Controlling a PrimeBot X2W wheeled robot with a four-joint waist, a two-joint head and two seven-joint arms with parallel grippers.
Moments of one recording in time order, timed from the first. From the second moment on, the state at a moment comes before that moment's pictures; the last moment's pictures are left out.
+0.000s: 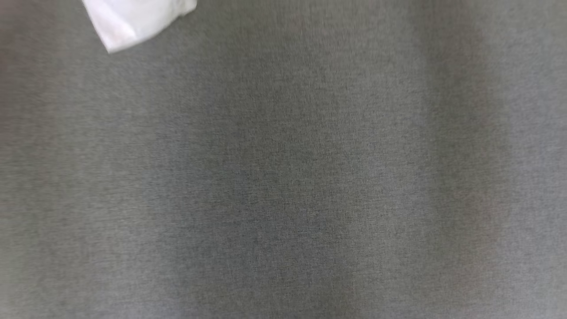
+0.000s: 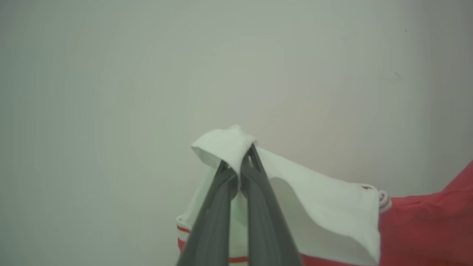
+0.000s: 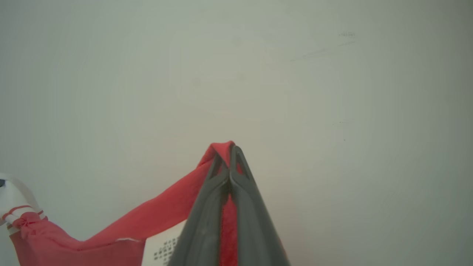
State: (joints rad) left arm -1.85 0.49 -0.53 0.61 -0.72 -0.13 0.00; right arm -1.63 -0.28 0.19 0.58 0.72 0.13 -0.04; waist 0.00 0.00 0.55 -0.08
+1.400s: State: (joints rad) left arm -1.96 0.45 -0.66 0.85 -0.86 -0.12 -0.26; right arm -1.76 -0.31 0.44 0.83 0.84 0.13 -0.23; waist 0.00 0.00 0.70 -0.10
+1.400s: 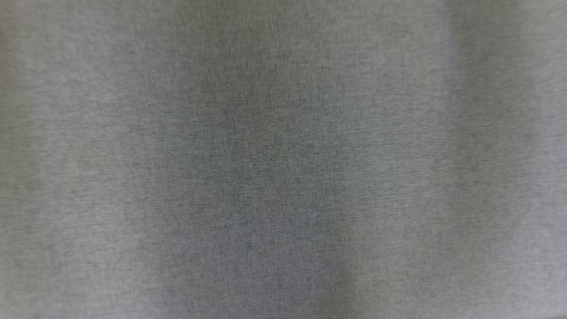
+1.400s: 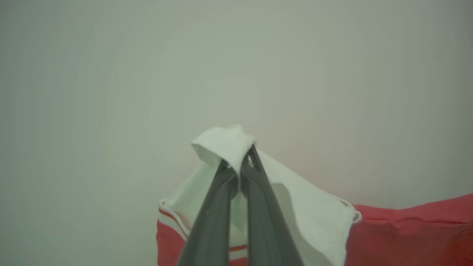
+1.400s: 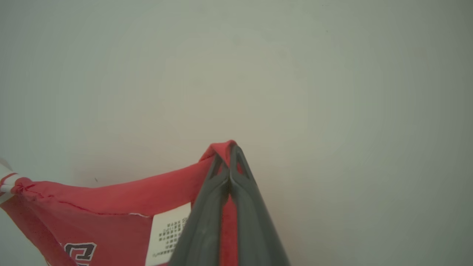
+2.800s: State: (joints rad) left arm 0.01 0.22 -0.20 0.05 -0.76 0.07 -0.26; right arm 0.00 -0.28 0.09 0.12 0.70 0.13 -0.10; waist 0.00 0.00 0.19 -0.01
